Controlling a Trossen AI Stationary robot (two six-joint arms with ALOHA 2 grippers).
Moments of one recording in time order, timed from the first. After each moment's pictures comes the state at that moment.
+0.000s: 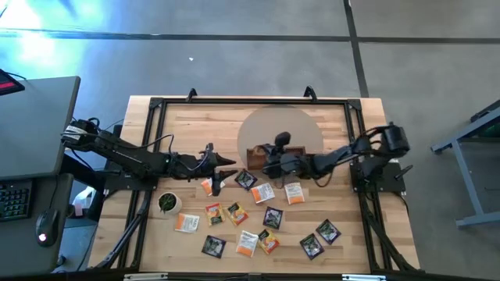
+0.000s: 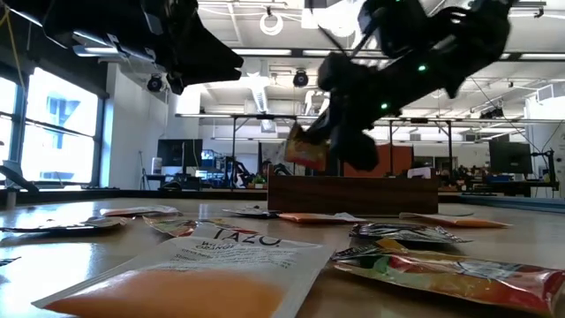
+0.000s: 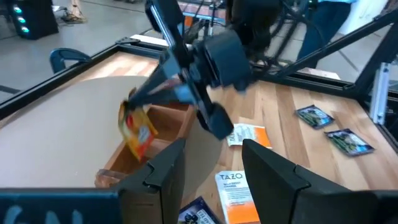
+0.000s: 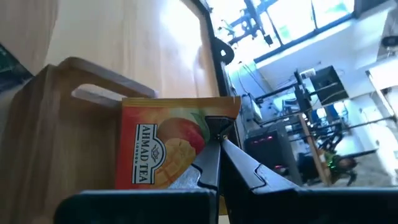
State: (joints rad) left arm -0.22 1.23 0.53 0.47 -0.42 -0.23; right arm 0.06 1.76 0.73 0.62 0.73 -0.73
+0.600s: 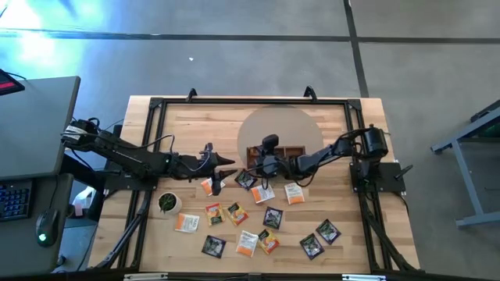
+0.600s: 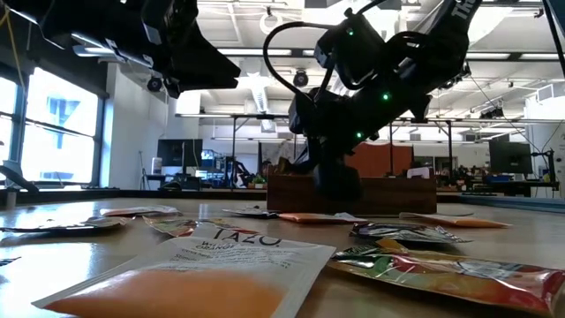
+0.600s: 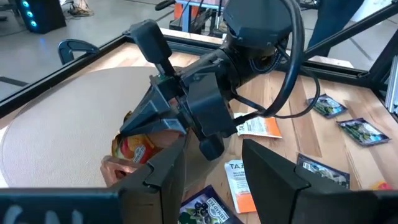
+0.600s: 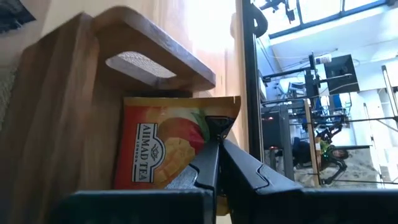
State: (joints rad) left arm -0.22 1.23 0.52 0.43 -0.43 -0.23; right arm 0.05 1.93 0.89 0.45 0.78 -0.74
